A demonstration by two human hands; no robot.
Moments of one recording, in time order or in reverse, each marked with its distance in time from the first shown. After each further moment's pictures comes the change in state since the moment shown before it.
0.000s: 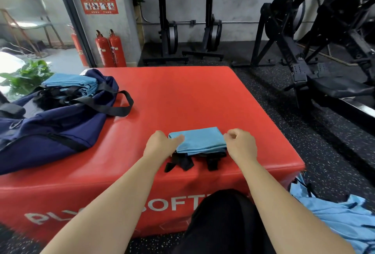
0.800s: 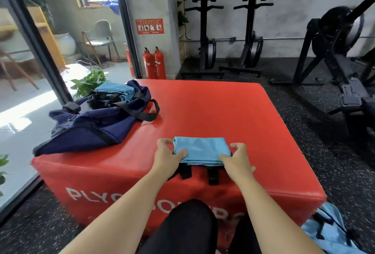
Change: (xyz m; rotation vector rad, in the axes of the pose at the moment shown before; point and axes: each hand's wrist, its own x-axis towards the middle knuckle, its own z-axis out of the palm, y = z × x) left_hand -0.058 -0.005 0.002 -0.428 0.211 0.035; right_hand -0.012 -0.009 0.001 0.208 -0.286 -0.014
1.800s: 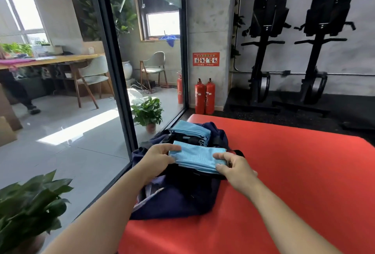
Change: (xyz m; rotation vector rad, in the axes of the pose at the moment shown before) left_hand 0.187 -0.025 -0.322 0.043 -0.047 0.078; right_hand 0.022 -0.261 0.218 -0.121 -0.334 -0.437
